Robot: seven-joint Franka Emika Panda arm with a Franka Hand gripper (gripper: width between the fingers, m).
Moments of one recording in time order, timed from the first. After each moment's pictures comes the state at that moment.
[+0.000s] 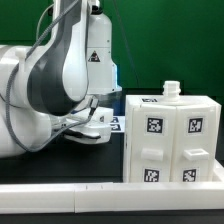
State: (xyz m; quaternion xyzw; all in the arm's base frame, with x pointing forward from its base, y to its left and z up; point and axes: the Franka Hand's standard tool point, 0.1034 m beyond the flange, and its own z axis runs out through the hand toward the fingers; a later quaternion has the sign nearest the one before) arm 0.355 -0.051 0.004 -0.74 0.25 0.60 0.18
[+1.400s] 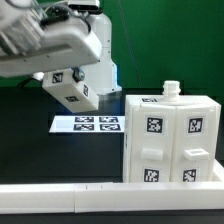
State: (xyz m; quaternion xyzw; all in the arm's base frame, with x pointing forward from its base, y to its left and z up) arm 0.484 -0.091 0.135 -0.93 0.17 0.29 0.17
